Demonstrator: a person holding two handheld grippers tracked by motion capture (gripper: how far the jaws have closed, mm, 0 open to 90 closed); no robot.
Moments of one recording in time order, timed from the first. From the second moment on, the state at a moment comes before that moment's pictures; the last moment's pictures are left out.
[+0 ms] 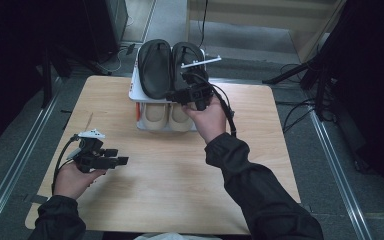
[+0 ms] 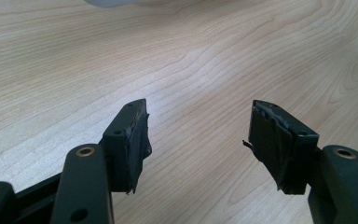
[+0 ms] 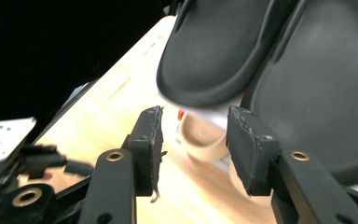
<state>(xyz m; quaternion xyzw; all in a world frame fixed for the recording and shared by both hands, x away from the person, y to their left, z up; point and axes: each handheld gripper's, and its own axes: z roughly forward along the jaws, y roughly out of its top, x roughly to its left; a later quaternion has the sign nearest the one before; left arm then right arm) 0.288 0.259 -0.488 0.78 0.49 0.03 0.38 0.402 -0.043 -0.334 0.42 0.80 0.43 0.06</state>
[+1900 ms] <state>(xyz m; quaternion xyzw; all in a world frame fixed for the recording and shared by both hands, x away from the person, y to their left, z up) 0.307 0.236 -0.492 0.80 0.47 0.02 0.37 0.335 -0.137 -0.461 0.30 0.84 0.45 0.03</state>
